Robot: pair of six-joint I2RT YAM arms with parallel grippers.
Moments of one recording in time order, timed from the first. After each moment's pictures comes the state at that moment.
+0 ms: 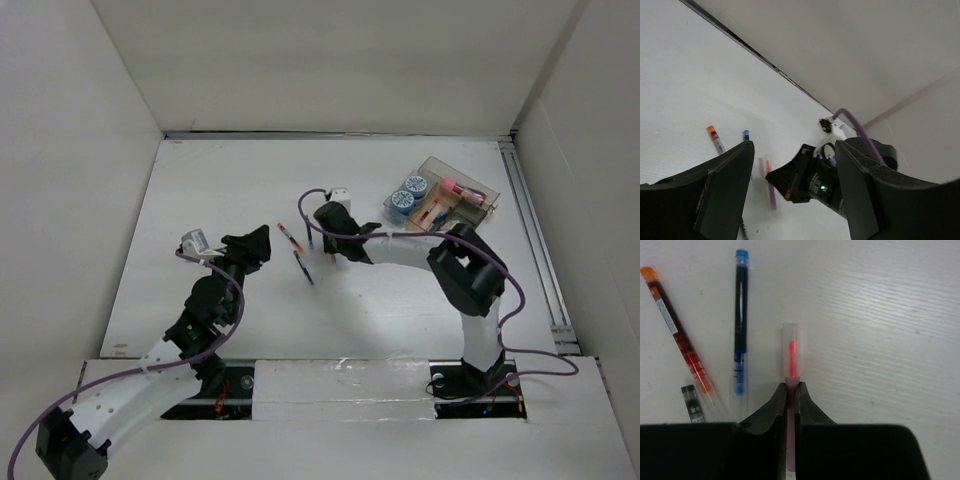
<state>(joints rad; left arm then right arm) -0.72 0.52 0.28 0.33 -0.65 -0.76 0.83 2.02 1.32 -0.11 0.39 0.51</state>
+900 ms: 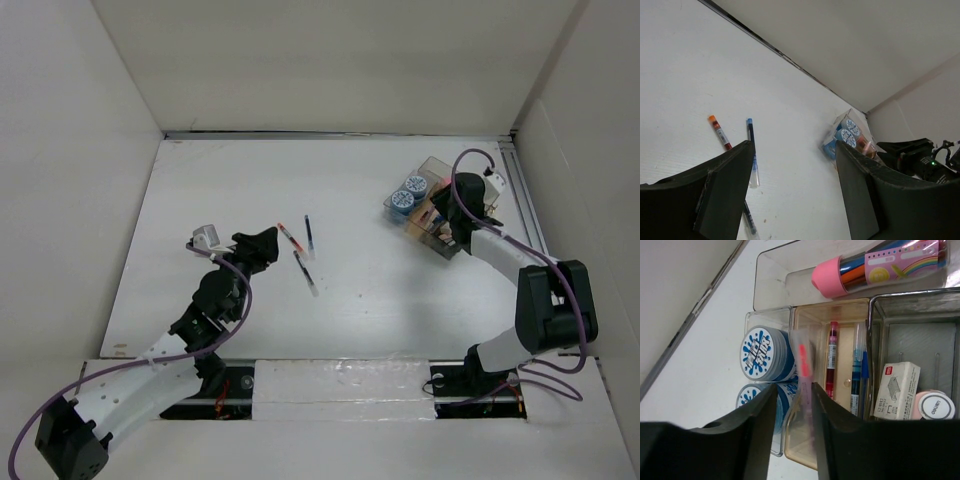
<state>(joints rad) -0.72 0.60 0.30 0.33 -0.59 -0.74 0.14 1.50 0.87 0.14 0.33 0.88</state>
